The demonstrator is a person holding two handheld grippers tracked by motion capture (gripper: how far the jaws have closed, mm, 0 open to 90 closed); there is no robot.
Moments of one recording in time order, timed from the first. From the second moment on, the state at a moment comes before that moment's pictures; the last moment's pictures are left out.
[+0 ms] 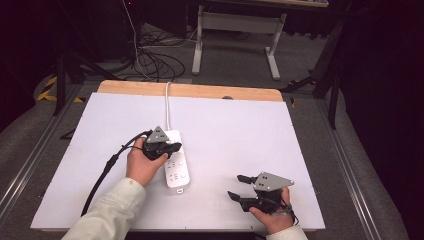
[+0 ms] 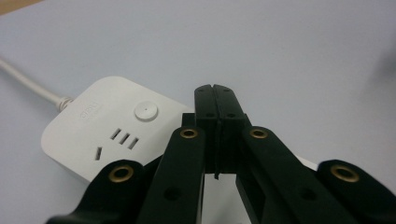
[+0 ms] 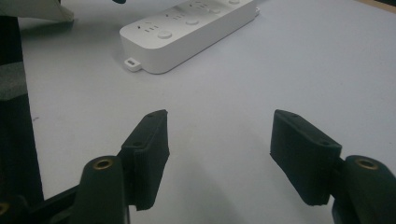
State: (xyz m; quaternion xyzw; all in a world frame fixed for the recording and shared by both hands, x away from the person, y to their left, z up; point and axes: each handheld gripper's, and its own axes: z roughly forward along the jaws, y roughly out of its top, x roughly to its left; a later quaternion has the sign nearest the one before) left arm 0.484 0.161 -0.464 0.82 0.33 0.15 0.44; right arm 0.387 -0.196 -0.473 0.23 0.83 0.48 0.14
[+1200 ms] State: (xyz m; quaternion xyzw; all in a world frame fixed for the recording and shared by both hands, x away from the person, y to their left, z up) left arm 0.486 0.155 -0.470 0.83 0.35 0.14 0.41; right arm 0.386 -0.196 -0.474 0.23 0.84 0.48 0.14
